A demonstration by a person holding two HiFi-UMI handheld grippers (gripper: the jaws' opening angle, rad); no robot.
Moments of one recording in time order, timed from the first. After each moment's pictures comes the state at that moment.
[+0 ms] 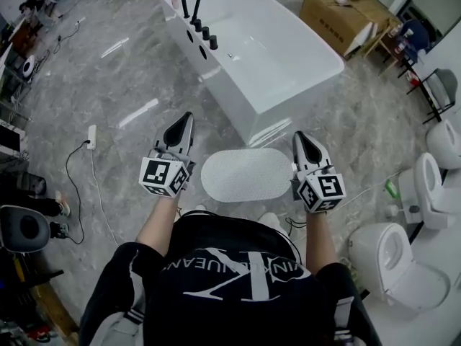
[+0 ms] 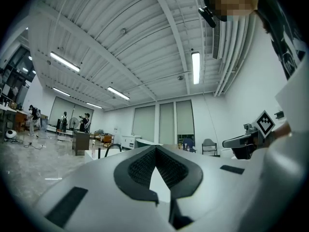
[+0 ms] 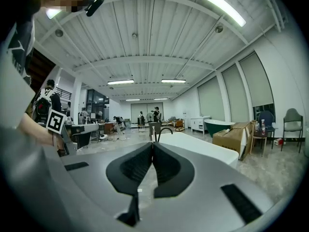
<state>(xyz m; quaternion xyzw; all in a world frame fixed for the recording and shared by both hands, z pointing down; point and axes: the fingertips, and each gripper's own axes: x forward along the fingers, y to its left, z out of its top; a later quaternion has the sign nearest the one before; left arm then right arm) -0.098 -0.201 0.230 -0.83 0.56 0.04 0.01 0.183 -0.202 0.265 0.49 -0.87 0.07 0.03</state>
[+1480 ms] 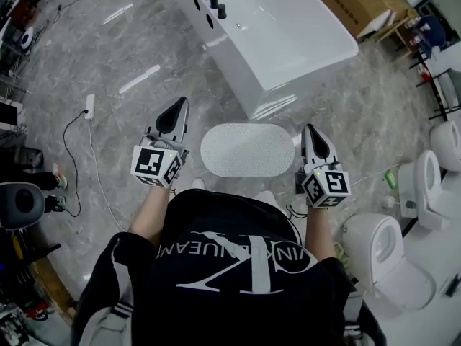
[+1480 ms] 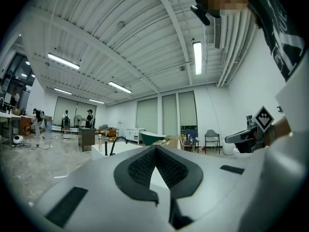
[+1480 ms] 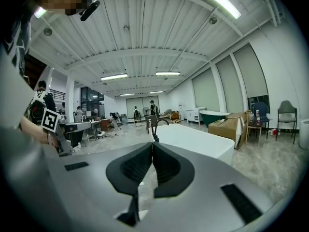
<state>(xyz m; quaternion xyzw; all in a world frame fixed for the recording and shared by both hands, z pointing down) -0.121 -0.202 0.260 -0.82 0.58 -0.01 -0.01 0.190 -0.211 0.304 0.50 -0.85 0.12 0.05</state>
